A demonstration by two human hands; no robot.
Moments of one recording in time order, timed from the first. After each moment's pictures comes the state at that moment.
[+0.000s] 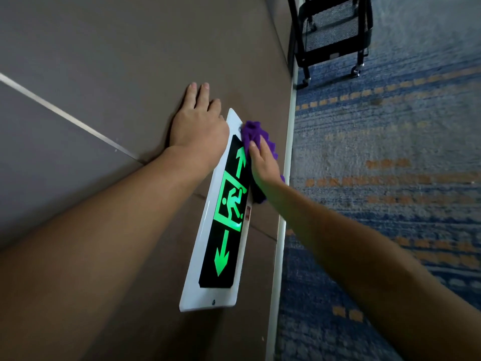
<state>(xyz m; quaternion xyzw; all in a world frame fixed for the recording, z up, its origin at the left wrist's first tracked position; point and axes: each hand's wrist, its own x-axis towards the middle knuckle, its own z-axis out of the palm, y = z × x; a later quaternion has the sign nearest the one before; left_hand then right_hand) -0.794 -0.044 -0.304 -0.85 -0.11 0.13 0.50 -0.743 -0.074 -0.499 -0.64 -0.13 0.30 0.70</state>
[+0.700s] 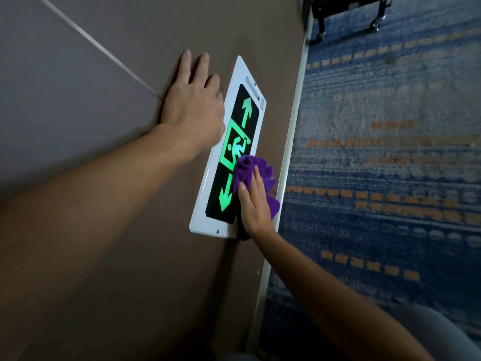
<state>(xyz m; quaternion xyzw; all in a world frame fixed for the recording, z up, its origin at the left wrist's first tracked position) -0.866 -0.077 -0.297 -0.84 -0.09 0.14 0.52 -0.940 -0.170 -0.520 -0.64 -0.17 0.32 0.67</state>
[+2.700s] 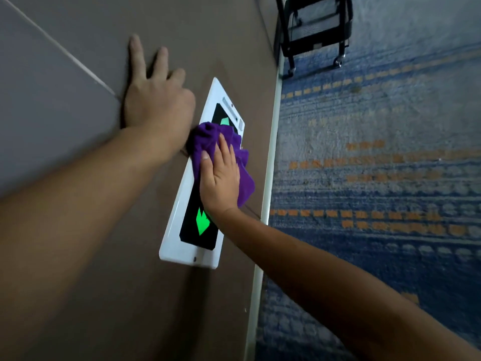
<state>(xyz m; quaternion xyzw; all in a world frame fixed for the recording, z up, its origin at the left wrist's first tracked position) -0.852 -0.081 -0.289 -0.85 -0.18 0.07 0.49 -0.883 -0.103 -0.472 -0.66 -0.17 0.14 0.71</state>
